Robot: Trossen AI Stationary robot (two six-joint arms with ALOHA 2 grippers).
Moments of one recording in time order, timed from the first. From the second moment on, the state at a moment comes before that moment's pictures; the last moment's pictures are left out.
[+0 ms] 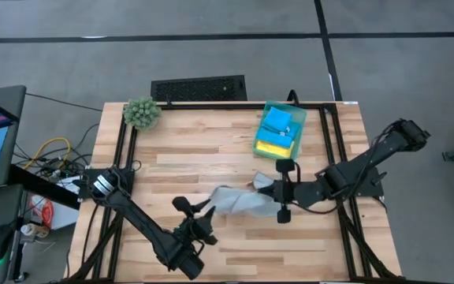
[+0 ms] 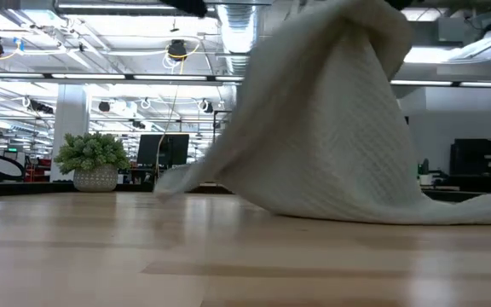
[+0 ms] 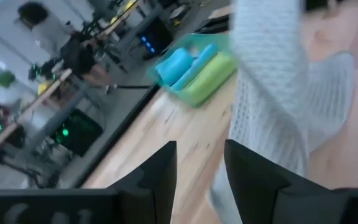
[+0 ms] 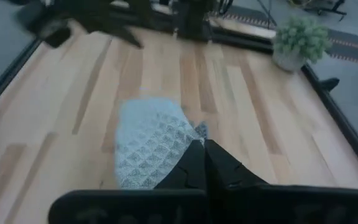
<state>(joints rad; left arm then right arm) -0.72 2.06 1.68 -1.33 -1.27 -1.16 0.51 1.23 0.88 -0.23 0.53 0.04</state>
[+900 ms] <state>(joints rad) -0.69 2.06 1.27 -0.61 -0.76 -0.48 0.72 1.57 0.84 -0.20 0.52 0.29</state>
